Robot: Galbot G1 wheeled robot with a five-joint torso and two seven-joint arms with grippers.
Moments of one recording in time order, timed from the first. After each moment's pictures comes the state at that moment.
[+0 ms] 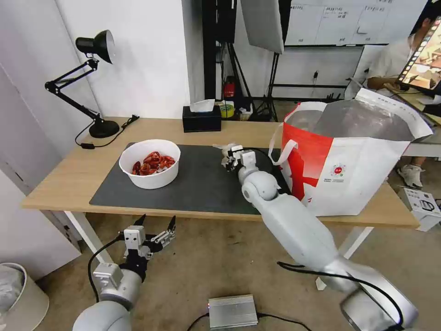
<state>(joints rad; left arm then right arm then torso) 1.62 -1.05 -0.39 -2.21 -0.51 0.05 -0.25 -0.51 1.27 -0.15 1.48 0.55 -0.48 0.32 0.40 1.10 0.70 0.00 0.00</state>
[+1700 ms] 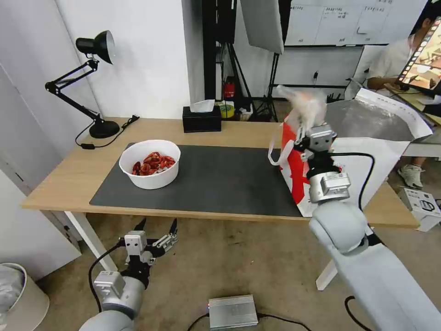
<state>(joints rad) 1.69 -1.13 -0.39 -2.26 -0.45 0.06 -0.26 -0.91 1.04 0.24 2.03 0.00 -0.08 0.43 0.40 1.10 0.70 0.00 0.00</state>
